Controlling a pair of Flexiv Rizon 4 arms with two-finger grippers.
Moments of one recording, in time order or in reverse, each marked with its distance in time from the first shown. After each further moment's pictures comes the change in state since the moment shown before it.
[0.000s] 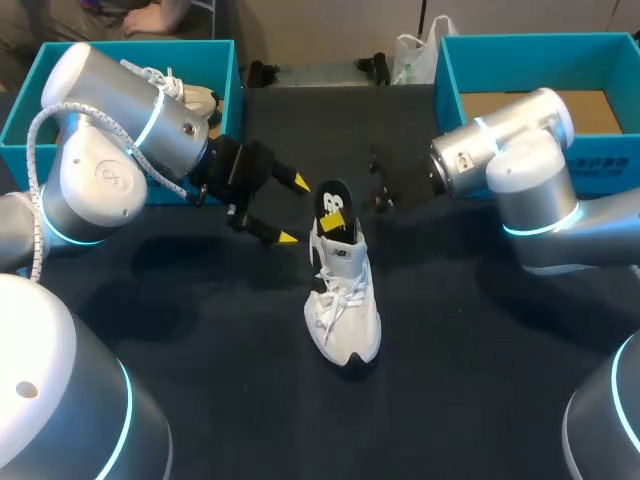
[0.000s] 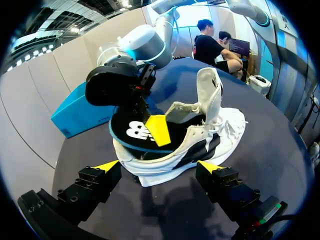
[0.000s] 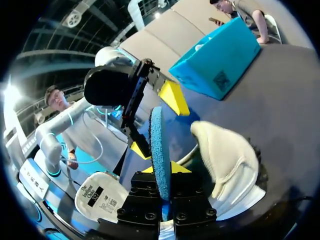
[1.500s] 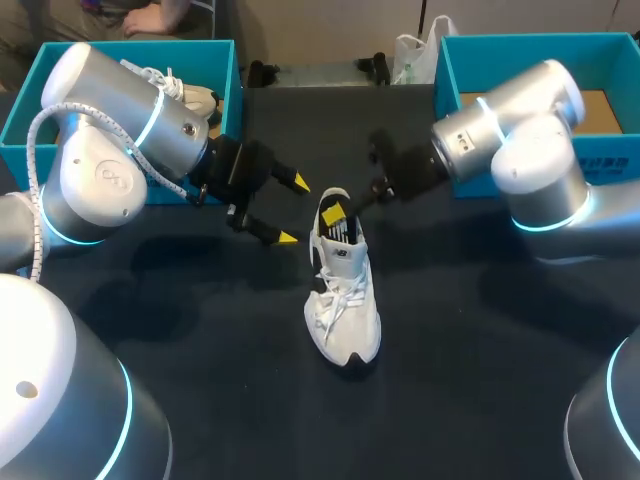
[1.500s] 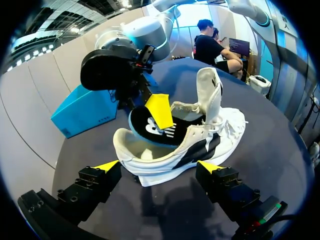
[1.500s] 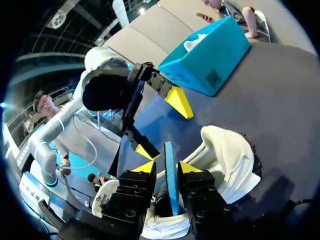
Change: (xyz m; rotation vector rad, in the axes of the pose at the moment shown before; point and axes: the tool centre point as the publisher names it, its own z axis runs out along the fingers) left arm 0.000 0.000 0.000 0.000 0.000 0.000; right arm 0.015 0.006 -0.014 0.050 -0.129 0.066
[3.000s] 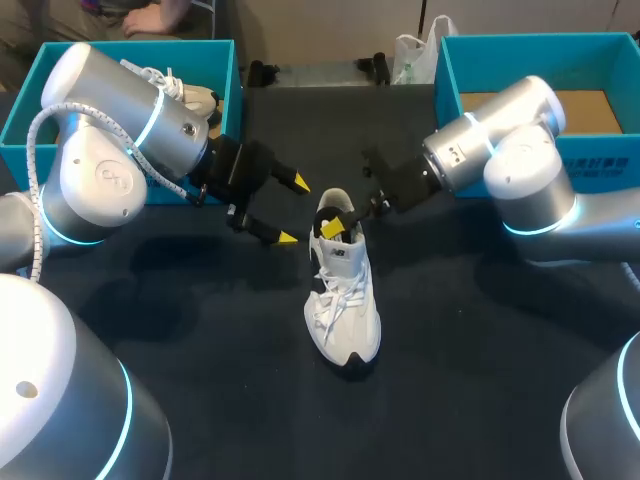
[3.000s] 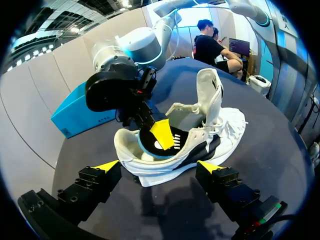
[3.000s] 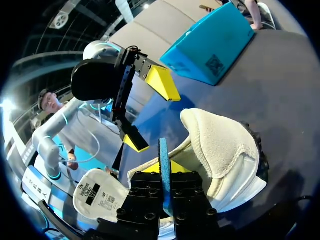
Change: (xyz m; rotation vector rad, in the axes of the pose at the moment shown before) left arm 0.000 0.000 0.000 0.000 0.000 0.000; right arm -0.020 -0.014 0.020 0.045 0.091 -0.009
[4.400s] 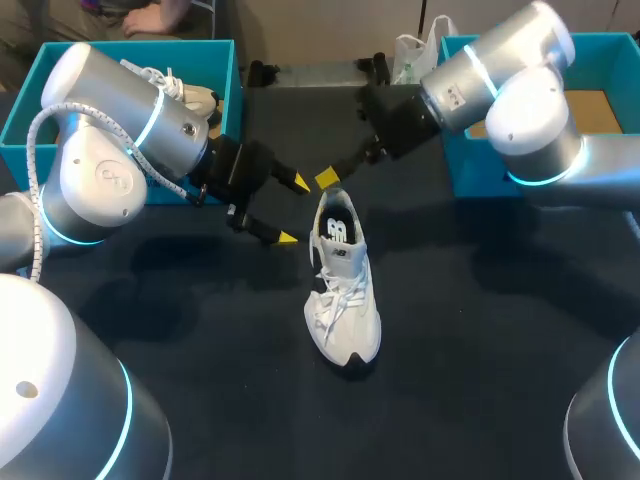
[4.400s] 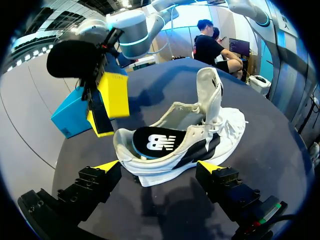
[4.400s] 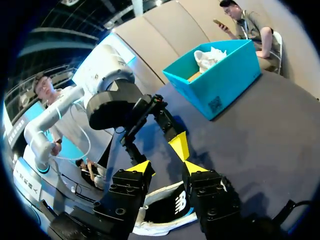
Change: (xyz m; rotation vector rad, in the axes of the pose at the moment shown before) left arm 0.000 0.000 0.000 0.000 0.000 0.000; right arm 0.026 0.071 -0.045 0.023 -0.165 -0.156
